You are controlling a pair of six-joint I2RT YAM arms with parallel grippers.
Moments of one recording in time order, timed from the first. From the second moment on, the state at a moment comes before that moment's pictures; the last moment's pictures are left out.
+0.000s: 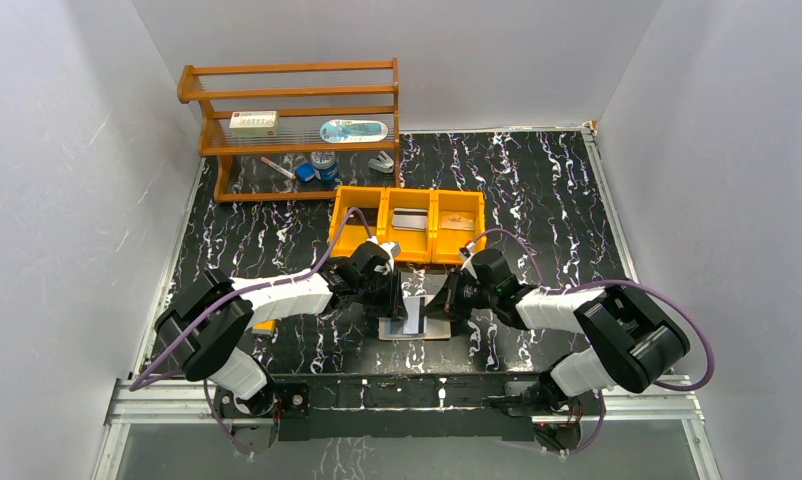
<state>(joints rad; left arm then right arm) -0.85 1.53 0.73 -0.14 0.21 -0.72 0.64 1.41 0.38 0.33 -0.50 1.00</state>
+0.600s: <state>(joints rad) -0.85 1.53 0.73 -0.15 0.23 -0.70 0.63 1.49 0.36 0.44 -0.54 1.09</state>
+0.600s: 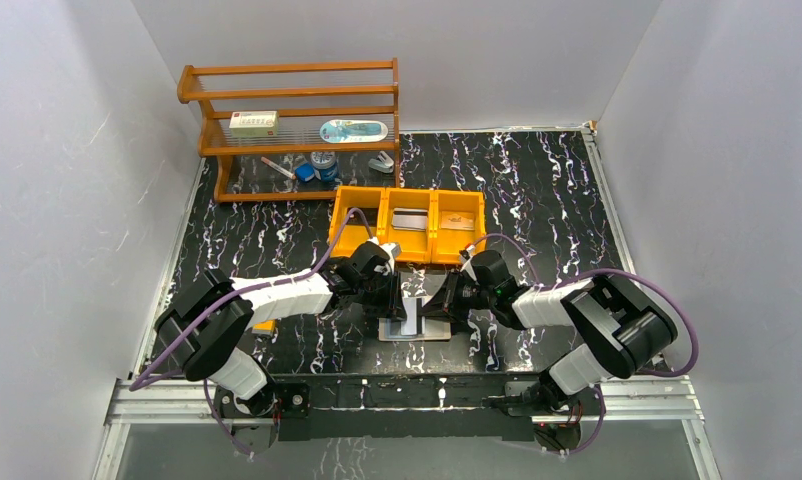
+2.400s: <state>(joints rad) -0.67 1.11 0.75 -0.48 -0.07 -0.64 0.64 1.05 0.62 -0.09 -0.24 0.73</state>
